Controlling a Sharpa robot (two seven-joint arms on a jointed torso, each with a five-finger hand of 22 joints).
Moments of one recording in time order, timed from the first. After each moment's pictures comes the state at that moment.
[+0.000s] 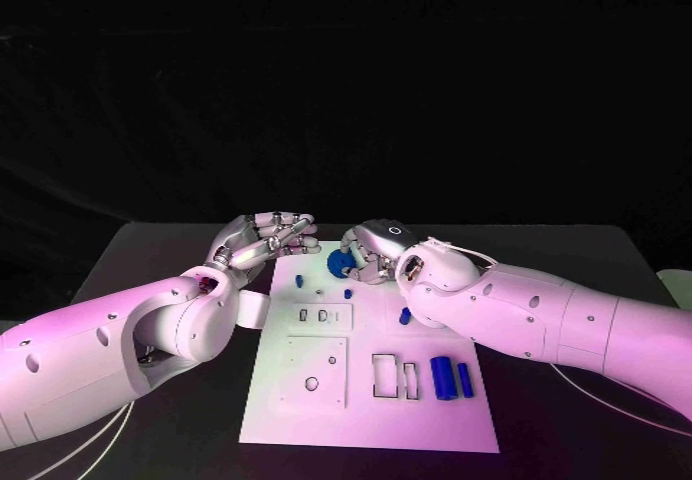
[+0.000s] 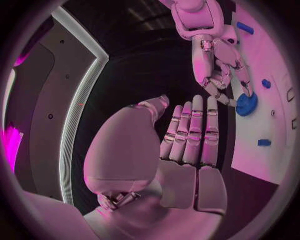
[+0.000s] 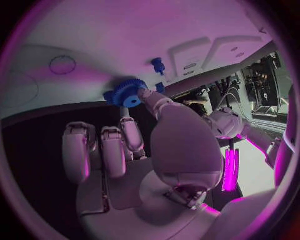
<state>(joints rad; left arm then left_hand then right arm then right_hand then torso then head) 1.10 -0.91 0.09 1.65 -0.08 -0.36 0.44 1.43 -0.17 0.49 0.20 0.06 0.88 0.22 0.28 0.17 1.08 0.16 0.07 0.07 1.05 0.11 0.31 0.26 0.17 0.93 0.23 0.30 0.08 1.24 -0.43 -0.11 1.18 -1.60 -0.45 -0.13 1.23 -0.18 0.47 0.07 0.25 0.88 0.15 0.30 0.47 1.34 0.06 1.32 1.28 1.47 0.00 1.53 1.31 0.05 1.46 0.10 1.45 1.31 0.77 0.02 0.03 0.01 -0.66</state>
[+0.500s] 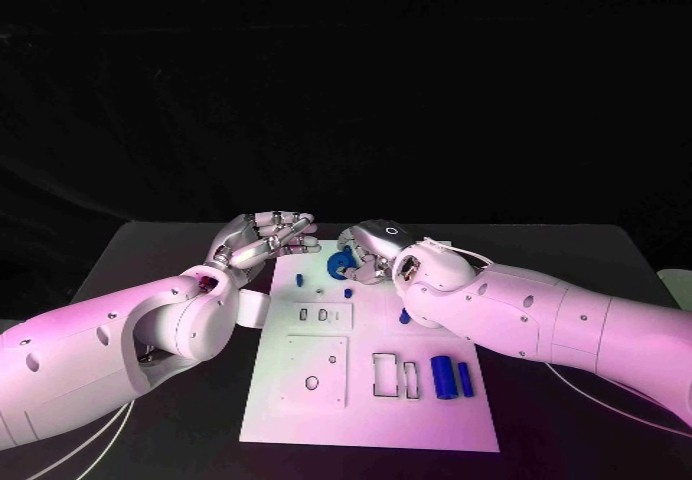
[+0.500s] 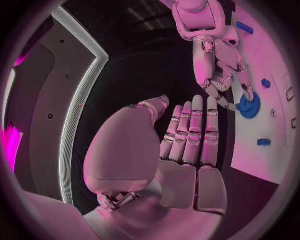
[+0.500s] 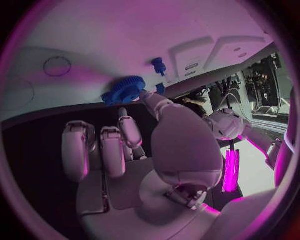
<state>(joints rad) 1.10 -0.91 0.09 1.65 -0.08 -0.35 0.44 1.43 -0.17 0.49 0.19 0.06 0.88 0.22 0.28 0.17 1.08 0.16 0.07 0.07 1.05 0.11 0.31 0.26 0.17 0.93 0.23 0.30 0.08 1.24 -0.41 -0.11 1.17 -1.60 -0.45 -0.13 1.17 -0.21 0.45 0.11 0.19 0.80 0.18 0.23 0.45 1.31 0.09 1.29 1.25 1.47 0.01 1.53 1.31 0.05 1.45 0.12 1.44 1.31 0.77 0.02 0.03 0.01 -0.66</state>
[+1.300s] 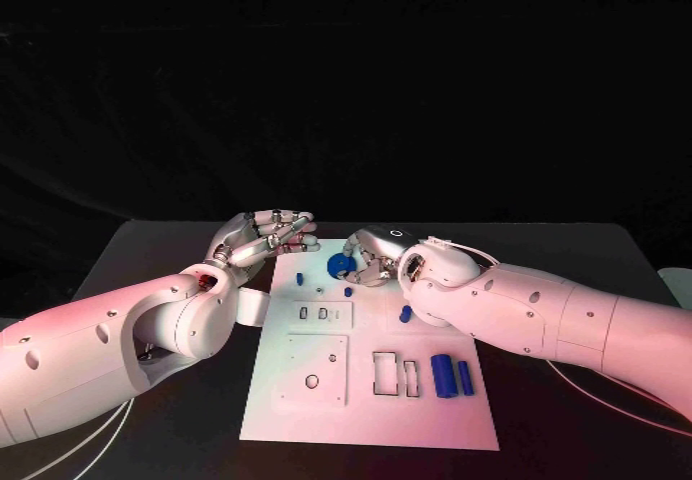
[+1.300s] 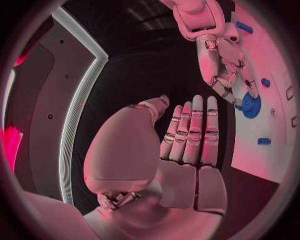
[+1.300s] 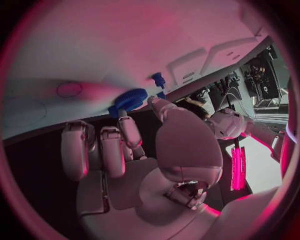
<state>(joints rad) 1.10 -0.92 0.09 1.65 -0.08 -0.36 0.44 1.43 -0.17 0.49 0.19 0.06 0.88 0.22 0.27 0.17 1.08 0.16 0.07 0.07 1.05 0.11 0.31 0.26 0.17 0.93 0.23 0.30 0.08 1.24 -0.42 -0.10 1.16 -1.54 -0.36 -0.12 1.08 -0.18 0.39 0.20 0.25 0.81 0.17 0.23 0.45 1.30 0.09 1.30 1.26 1.47 0.01 1.53 1.31 0.05 1.44 0.12 1.43 1.31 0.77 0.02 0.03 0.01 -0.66</state>
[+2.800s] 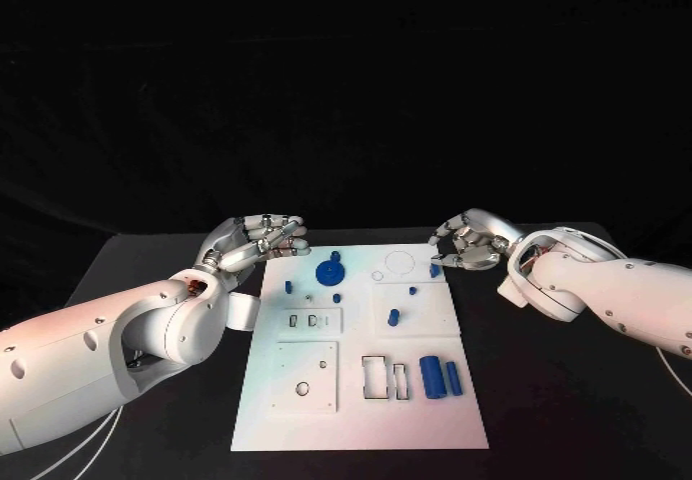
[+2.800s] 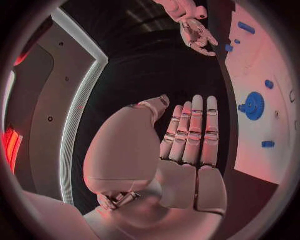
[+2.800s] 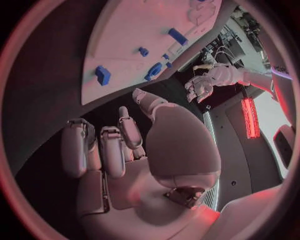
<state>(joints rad) 1.10 -0.93 0.09 1.64 -0.07 -0.35 0.44 1.43 -0.17 0.50 0.19 0.06 0.88 0.22 0.27 0.17 1.08 0.16 0.07 0.07 1.05 0.11 0.31 0.26 0.17 0.93 0.23 0.30 0.08 1.29 -0.86 -0.10 1.35 -1.08 -0.32 0.07 1.27 -0.19 0.47 0.04 0.17 0.85 0.16 0.21 0.45 1.30 0.08 1.31 1.26 1.47 0.00 1.53 1.31 0.05 1.42 0.11 1.39 1.31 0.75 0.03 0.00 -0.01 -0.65</state>
